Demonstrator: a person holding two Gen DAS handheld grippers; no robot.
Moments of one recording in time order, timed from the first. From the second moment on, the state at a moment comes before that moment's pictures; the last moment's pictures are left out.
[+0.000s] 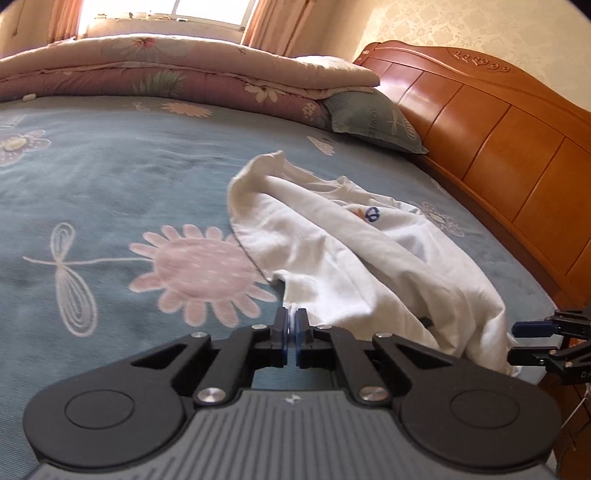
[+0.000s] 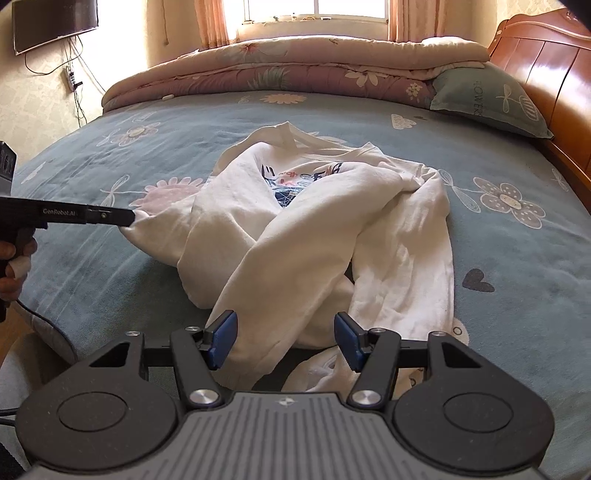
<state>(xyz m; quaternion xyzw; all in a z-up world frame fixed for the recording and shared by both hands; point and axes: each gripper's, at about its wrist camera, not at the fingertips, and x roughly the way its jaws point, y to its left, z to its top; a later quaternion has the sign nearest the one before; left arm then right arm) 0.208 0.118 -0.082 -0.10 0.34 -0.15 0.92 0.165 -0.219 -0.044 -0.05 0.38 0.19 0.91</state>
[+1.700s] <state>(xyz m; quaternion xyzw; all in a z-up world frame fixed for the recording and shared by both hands) 0.242 0.331 -0.130 -0.43 0.37 0.02 0.82 0.176 -0.188 -0.045 -0.08 0.38 0.20 0.90</state>
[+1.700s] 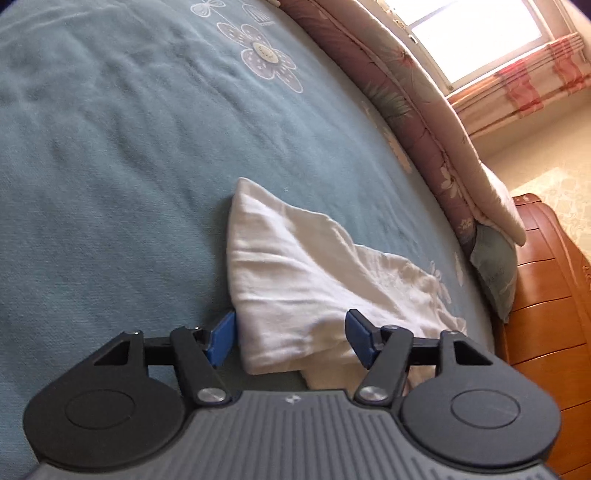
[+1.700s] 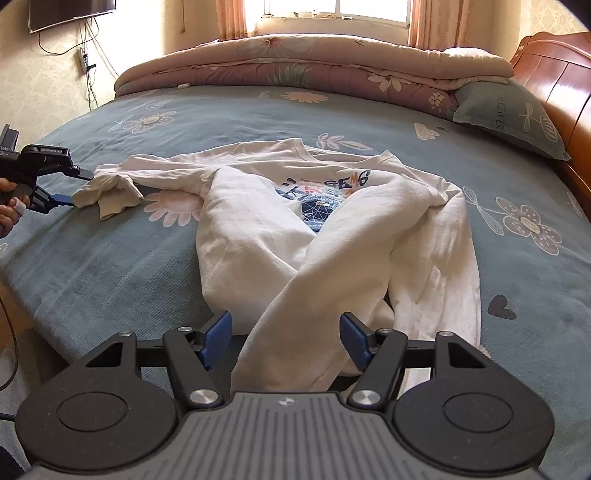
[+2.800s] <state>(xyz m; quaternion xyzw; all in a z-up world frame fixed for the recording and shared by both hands) 0.277 0.235 -0.078 -0.18 0.36 -0.07 0.91 0.177 -0.192 -0.057 -0.07 0.40 0.20 0.89</state>
